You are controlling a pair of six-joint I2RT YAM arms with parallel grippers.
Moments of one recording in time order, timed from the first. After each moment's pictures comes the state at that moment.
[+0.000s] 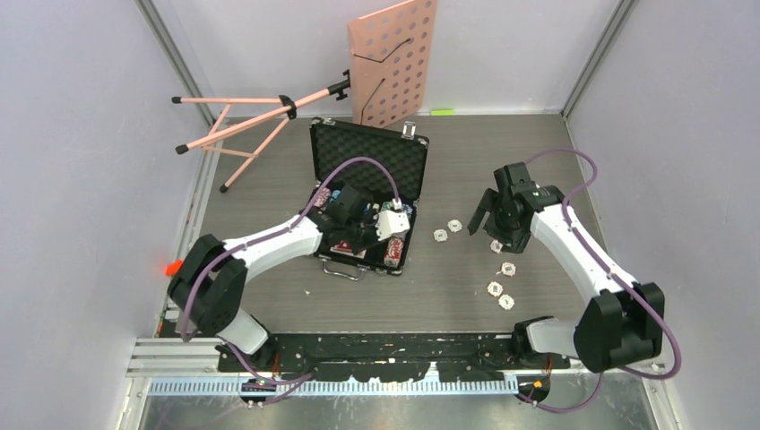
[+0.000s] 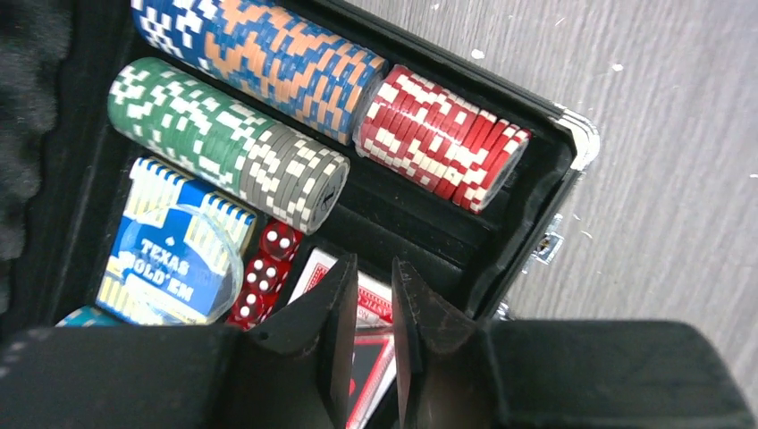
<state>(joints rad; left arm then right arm) -0.71 1.57 0.97 -0.30 0.27 0.62 0.22 1.24 0.99 -0.91 0.04 0.71</state>
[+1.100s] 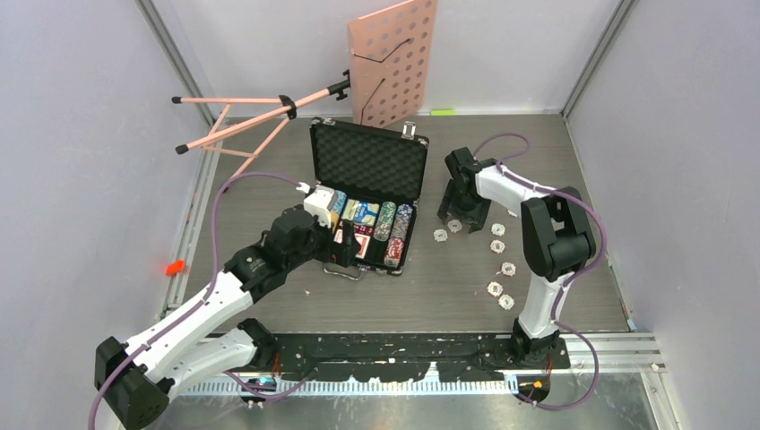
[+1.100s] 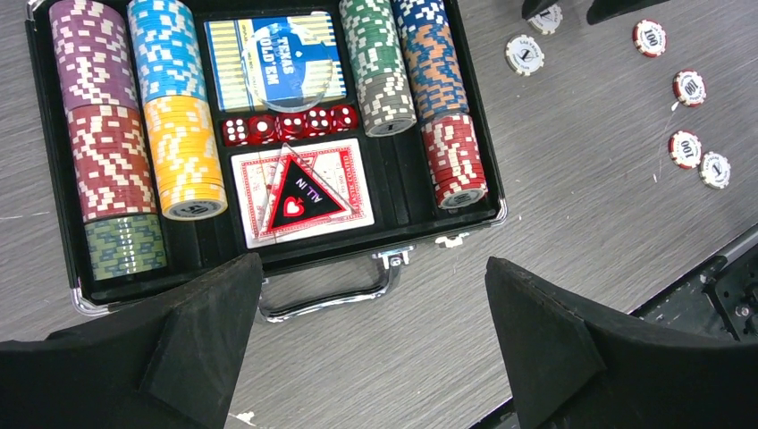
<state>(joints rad) -0.71 0.88 0.71 -0.36 -0.07 -0.31 0.34 1.85 1.27 -0.75 0.16 0.72</state>
